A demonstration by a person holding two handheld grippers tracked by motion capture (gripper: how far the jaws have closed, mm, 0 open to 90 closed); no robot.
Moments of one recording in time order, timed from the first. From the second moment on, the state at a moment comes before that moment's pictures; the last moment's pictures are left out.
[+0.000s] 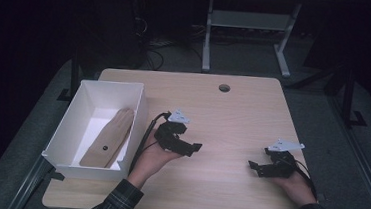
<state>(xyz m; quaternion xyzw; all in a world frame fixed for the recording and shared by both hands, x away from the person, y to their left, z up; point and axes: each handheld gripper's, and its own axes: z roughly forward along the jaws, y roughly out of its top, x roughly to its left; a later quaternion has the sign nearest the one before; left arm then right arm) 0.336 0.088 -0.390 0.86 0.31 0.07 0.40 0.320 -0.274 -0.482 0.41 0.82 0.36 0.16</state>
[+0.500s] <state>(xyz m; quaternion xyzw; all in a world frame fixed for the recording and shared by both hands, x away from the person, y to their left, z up) 0.323 0.079 -0.449 0.88 0.29 0.08 0.38 0.320 -0.274 -0.482 0.41 0.82 0.36 0.16</state>
